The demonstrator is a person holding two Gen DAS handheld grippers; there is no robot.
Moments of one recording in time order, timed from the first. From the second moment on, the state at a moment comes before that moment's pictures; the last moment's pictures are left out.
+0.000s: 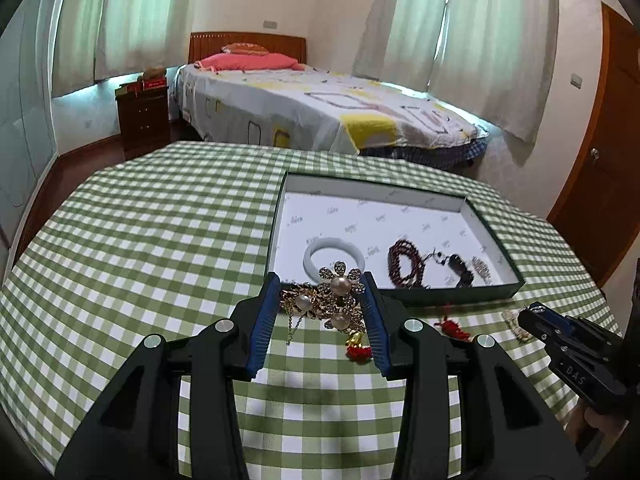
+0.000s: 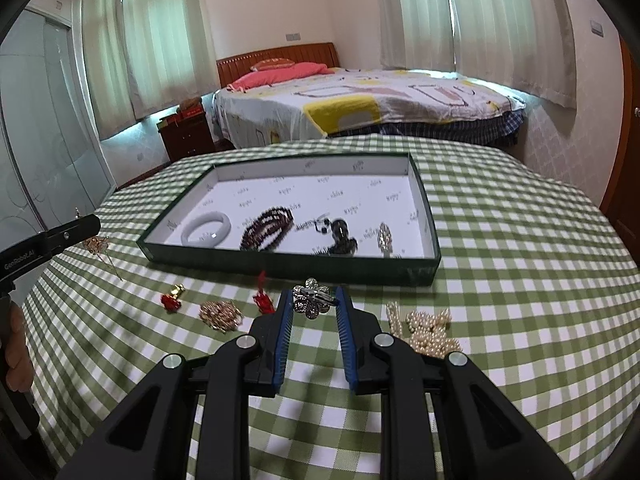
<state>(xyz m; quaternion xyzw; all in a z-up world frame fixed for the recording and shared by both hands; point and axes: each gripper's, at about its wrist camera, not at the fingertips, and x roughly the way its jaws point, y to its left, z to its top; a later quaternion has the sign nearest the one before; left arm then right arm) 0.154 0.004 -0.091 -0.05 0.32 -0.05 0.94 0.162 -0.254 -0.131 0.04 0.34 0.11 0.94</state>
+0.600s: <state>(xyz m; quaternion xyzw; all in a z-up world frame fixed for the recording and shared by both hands) 0.136 -0.001 -0.046 -0.05 0.26 -0.06 0.96 0.159 -0.252 -0.081 0.03 0.28 0.11 0.95</state>
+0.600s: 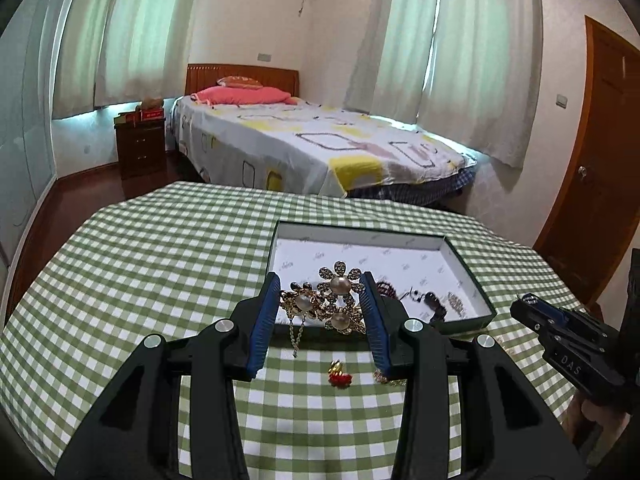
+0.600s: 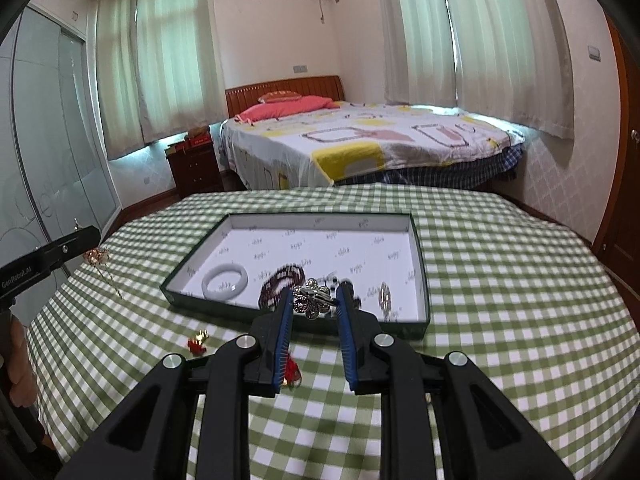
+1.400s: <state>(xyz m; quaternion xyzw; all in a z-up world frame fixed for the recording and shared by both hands) 0.272 -0.035 -0.032 -0.04 0.24 -0.09 0.97 0.262 -0.263 -0.060 0.02 0.23 0.10 0.97</state>
